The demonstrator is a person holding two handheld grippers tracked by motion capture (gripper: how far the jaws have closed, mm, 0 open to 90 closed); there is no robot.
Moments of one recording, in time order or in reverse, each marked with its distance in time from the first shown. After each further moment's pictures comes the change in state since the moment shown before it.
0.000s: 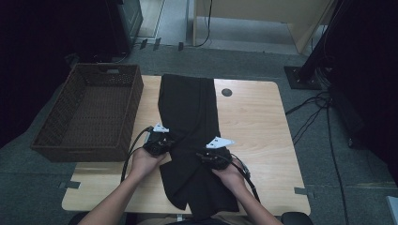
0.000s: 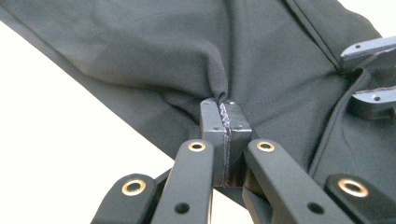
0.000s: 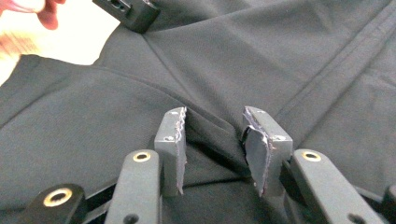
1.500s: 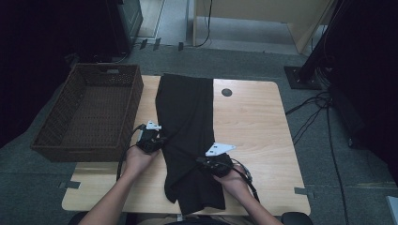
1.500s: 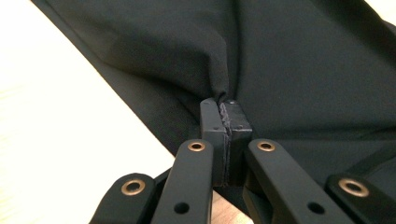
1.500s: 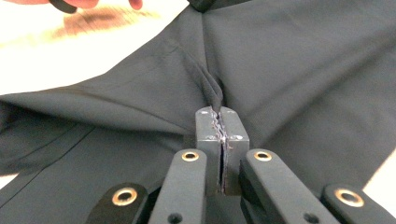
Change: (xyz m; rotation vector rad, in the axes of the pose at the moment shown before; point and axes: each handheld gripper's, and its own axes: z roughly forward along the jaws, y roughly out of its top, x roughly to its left) left arm 0.024 -0.004 -0.007 -0.019 0.080 -0.018; right arm 0.016 -0.004 -0.030 0.004 0.136 -0.046
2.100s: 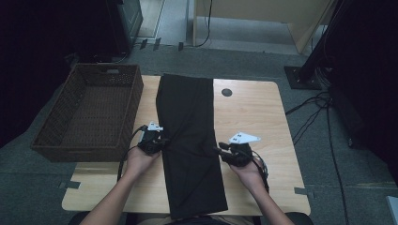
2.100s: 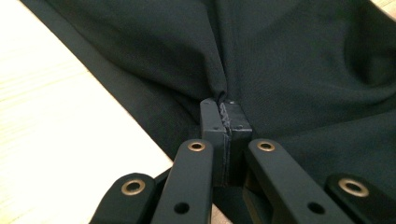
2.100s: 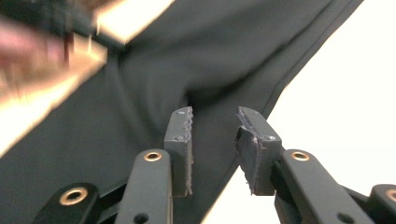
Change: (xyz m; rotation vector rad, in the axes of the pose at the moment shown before) left arm -0.004 -0.002 0.000 0.003 -0.022 -0.003; right arm -0.044 0.011 -0.044 -0.132 -0.154 0.143
